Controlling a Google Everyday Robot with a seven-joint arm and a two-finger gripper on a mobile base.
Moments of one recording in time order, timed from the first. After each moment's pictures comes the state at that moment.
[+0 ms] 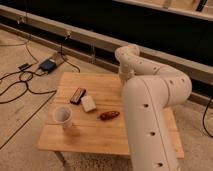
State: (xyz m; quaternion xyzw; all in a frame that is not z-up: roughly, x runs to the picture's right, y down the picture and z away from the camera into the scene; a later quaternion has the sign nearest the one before) arm 0.107 -0.030 0.966 -0.21 0.23 0.64 0.70
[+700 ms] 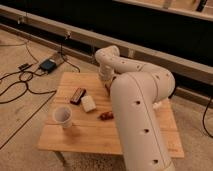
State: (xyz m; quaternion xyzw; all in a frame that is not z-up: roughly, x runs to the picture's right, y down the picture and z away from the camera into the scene) arm -0.008 0.005 0.936 -0.29 0.16 0.57 0.76
